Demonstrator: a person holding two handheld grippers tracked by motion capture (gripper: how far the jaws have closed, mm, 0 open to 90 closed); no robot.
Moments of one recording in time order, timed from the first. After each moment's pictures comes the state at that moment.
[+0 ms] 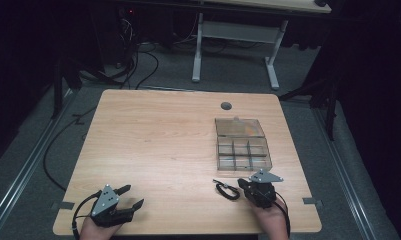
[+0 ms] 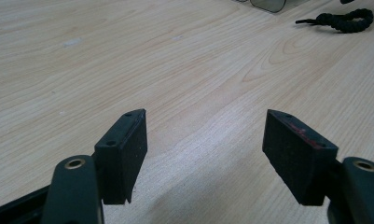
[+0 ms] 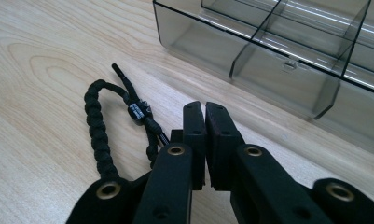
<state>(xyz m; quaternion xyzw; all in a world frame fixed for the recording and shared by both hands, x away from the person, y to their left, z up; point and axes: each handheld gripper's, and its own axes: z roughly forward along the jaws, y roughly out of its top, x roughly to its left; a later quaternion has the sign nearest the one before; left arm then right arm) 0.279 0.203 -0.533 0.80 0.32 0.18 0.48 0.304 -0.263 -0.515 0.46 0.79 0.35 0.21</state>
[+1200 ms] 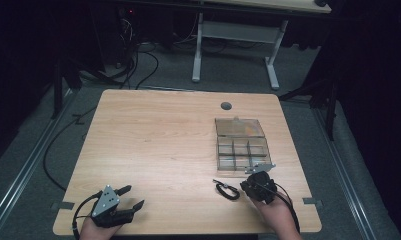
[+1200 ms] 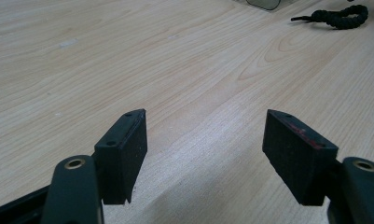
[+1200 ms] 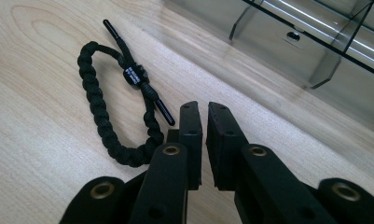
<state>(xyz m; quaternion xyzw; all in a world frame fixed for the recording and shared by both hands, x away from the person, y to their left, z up) 0.279 0.202 -0.533 0.80 0.31 0.18 0.48 0.319 -0.257 -0.490 0.48 0.84 0.23 0.14</state>
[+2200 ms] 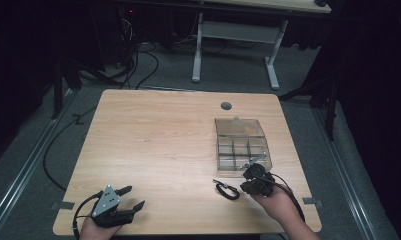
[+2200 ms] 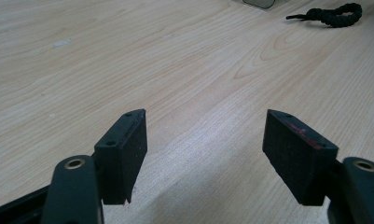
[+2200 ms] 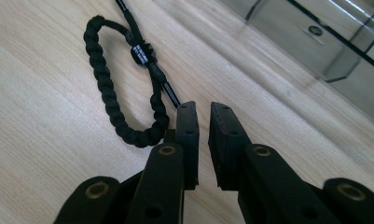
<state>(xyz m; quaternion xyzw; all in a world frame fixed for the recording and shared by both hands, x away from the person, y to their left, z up) 0.279 0.201 -0.533 0.80 0.31 0.18 0.48 0.339 -0.249 -0.476 0.46 0.87 0.15 0.07</state>
